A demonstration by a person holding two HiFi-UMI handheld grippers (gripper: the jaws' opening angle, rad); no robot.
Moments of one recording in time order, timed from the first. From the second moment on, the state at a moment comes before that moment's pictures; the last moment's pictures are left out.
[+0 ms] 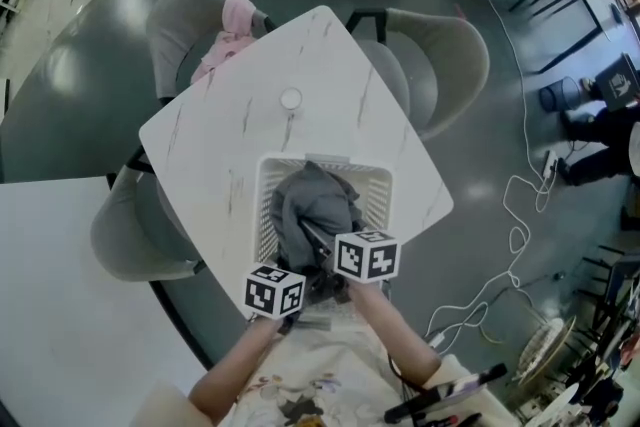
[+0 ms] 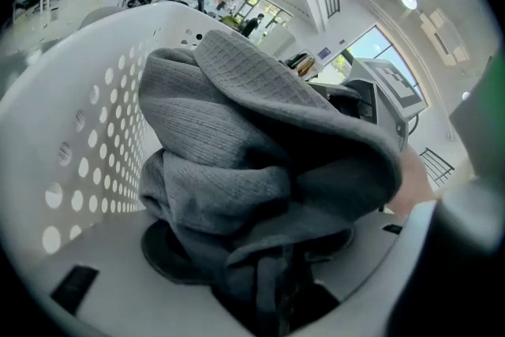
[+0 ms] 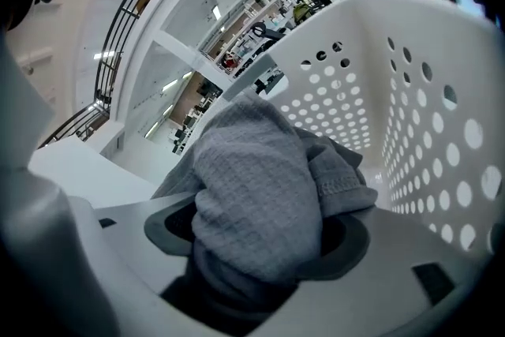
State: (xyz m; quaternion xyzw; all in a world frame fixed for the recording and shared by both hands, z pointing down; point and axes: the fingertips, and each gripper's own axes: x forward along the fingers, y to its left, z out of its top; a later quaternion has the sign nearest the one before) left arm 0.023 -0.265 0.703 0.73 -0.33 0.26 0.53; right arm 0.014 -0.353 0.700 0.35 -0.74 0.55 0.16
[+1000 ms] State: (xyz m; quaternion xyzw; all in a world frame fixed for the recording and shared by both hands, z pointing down) left arm 0.009 -0.269 0.772 0.67 -0.39 0.27 0.57; right arm 0.018 -0.362 0.781 0.40 -0.68 0.55 0.28
